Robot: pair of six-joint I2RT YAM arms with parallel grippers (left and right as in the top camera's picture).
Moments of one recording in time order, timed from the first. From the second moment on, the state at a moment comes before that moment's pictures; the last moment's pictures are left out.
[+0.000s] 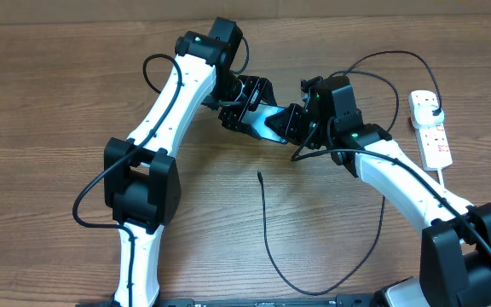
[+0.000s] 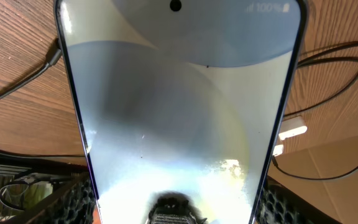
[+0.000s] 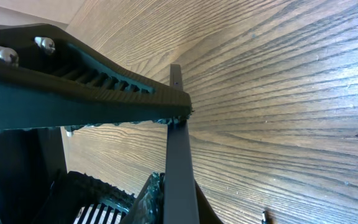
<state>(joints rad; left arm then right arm) -0.36 2.24 2.07 -1.28 0.66 -1.46 0.36 1.65 1.05 -0.16 -0.50 0.78</state>
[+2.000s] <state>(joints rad) -0.31 2.04 2.27 -1.18 0.25 -1.24 0.28 1.66 1.04 0.38 -0.53 1.94</state>
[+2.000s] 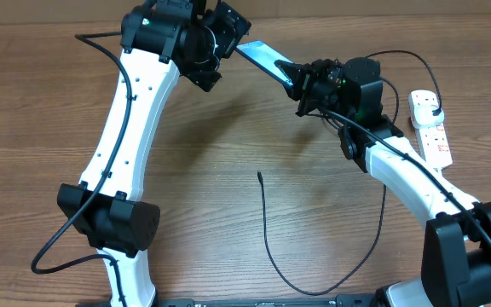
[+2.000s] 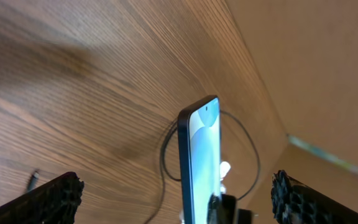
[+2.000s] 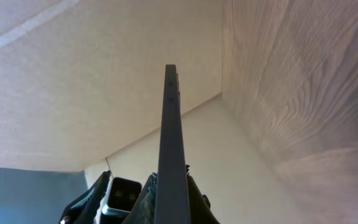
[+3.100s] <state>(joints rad) -0.32 2.04 2.27 -1.16 0.28 -1.42 0.28 1.66 1.04 0.61 -0.81 2.09</state>
